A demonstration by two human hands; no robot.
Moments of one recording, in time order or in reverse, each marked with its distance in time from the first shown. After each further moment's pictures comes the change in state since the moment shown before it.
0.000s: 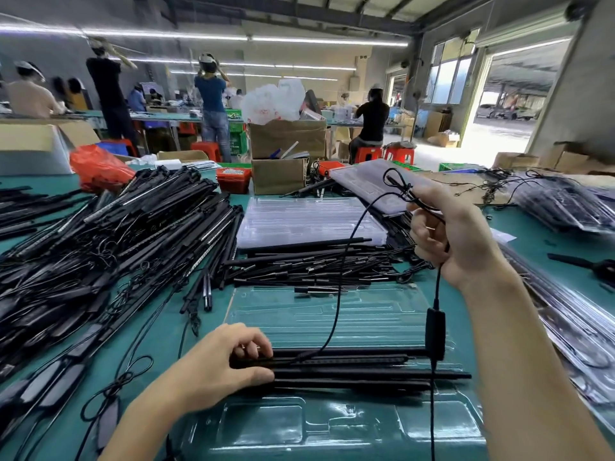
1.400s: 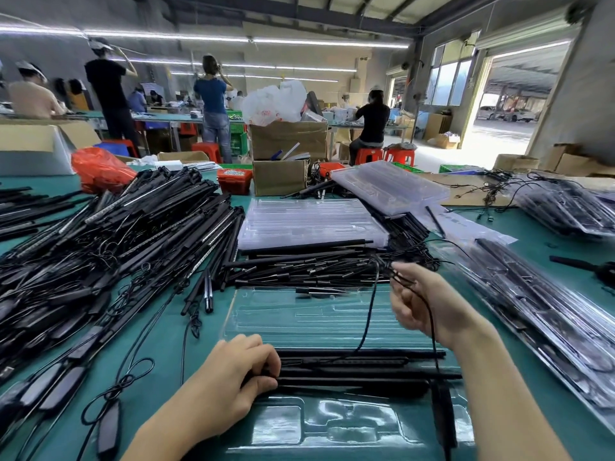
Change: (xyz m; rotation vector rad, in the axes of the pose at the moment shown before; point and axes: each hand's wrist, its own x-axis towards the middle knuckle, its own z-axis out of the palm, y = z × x) left_hand -0.009 0.003 0.022 0.220 0.028 0.174; right_hand -0.009 0.089 -0.028 -0.055 -0.276 0.427
